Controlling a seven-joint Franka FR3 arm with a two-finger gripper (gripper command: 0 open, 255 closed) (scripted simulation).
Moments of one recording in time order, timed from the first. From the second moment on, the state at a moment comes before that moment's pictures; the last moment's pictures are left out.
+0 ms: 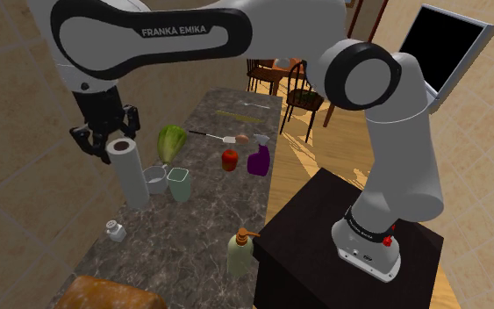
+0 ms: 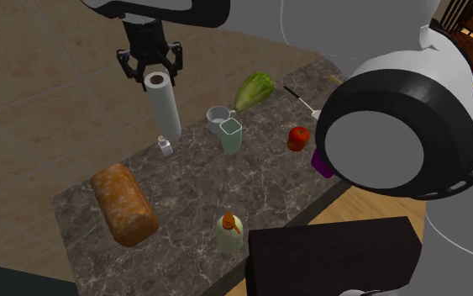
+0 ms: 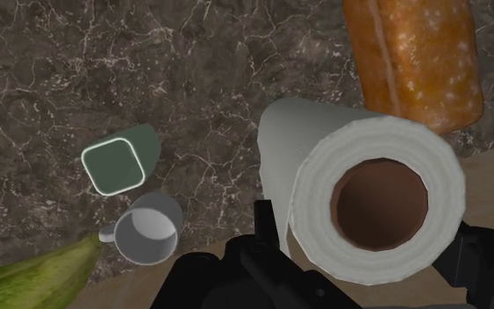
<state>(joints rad) 0.44 0.57 0.38 -1.13 -0.14 1.66 0.51</state>
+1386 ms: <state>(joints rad) 0.21 0.18 0.36 -1.55 0.00 1.69 0.30</state>
